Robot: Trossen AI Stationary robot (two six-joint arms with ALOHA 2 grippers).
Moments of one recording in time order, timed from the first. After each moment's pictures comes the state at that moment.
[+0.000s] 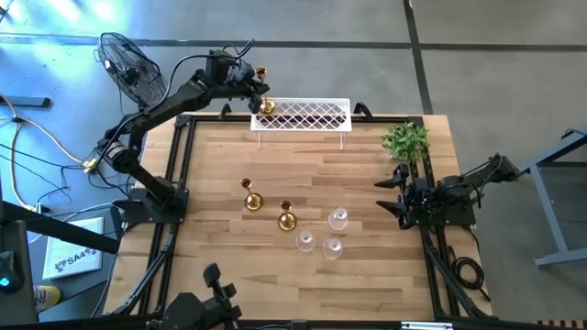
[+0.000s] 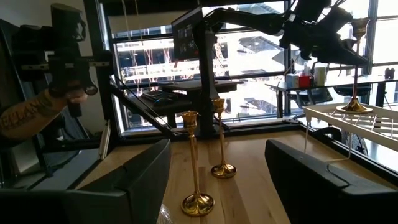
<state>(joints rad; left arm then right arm) 0.89 1.52 1.28 -0.18 0.36 0.13 0.43 0.03 0.04 0.17 0.46 0.03</state>
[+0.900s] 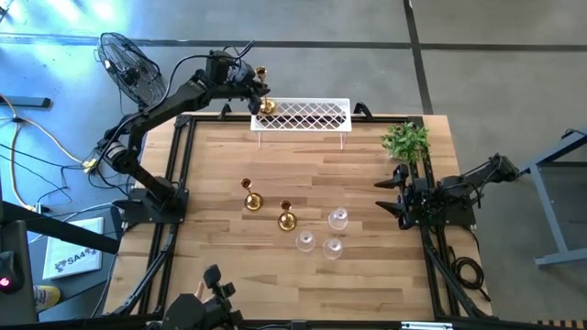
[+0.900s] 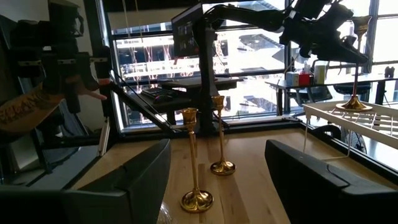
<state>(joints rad) 0.89 1.52 1.28 -0.19 0.36 0.15 0.43 0.03 0.04 0.15 0.46 0.03</state>
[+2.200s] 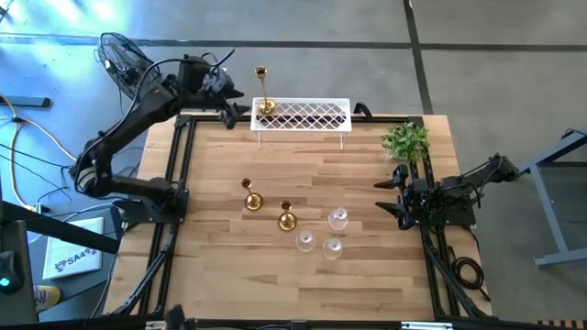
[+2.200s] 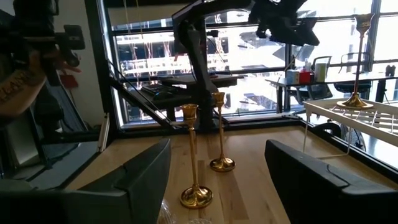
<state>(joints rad) 0.85 1.20 1.27 -0.63 0.32 0.21 0.43 0.03 0.04 0.14 0.45 0.02</state>
